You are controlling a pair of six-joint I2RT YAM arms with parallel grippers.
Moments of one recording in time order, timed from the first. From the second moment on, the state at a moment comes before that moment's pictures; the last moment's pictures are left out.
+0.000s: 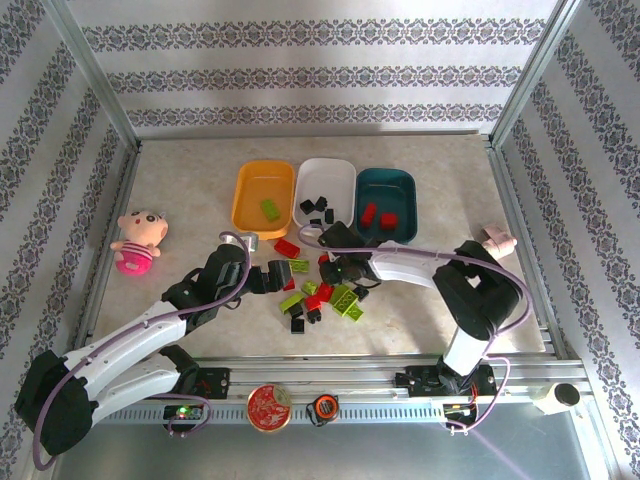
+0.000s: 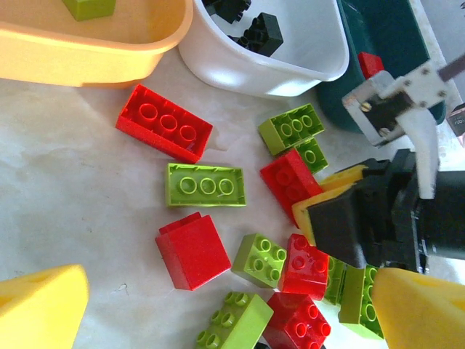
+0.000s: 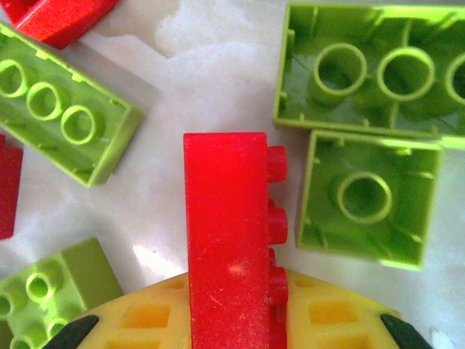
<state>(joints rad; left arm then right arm) -0.63 0.94 0.51 -0.21 0.00 -0.65 0.76 1.70 0.93 -0.35 -0.04 0.39</state>
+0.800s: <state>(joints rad) -0.63 0.94 0.50 -0.21 -0.02 -0.63 0.36 1.53 0.98 -0.35 -0.08 0.41</state>
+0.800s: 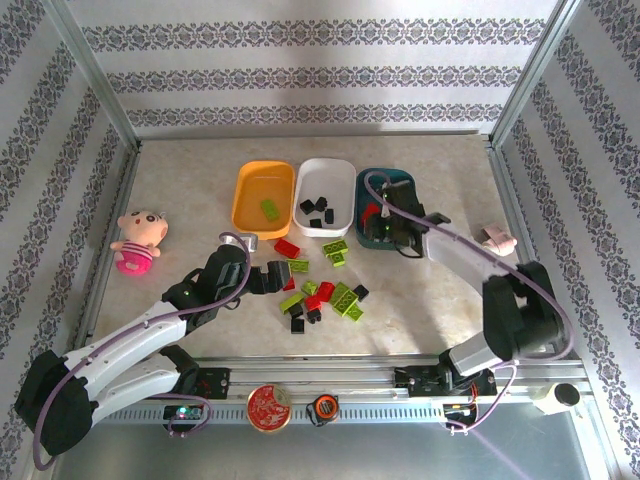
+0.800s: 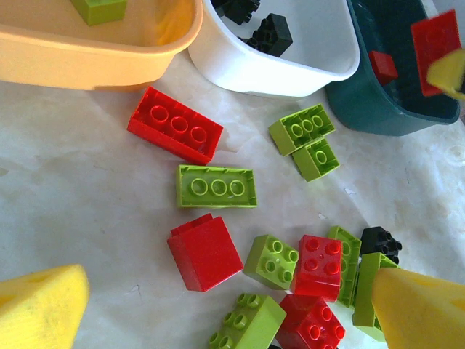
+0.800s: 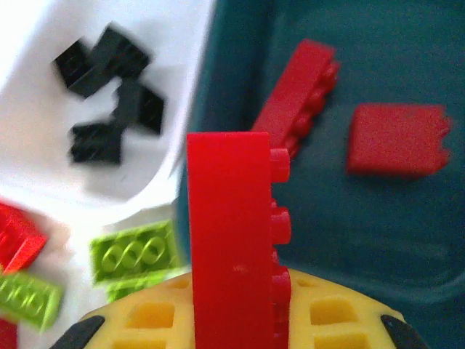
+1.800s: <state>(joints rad) -0.78 1.27 0.65 -0.34 -0.12 -0.53 0.42 1.46 0.94 -0.37 -0.02 0.41</state>
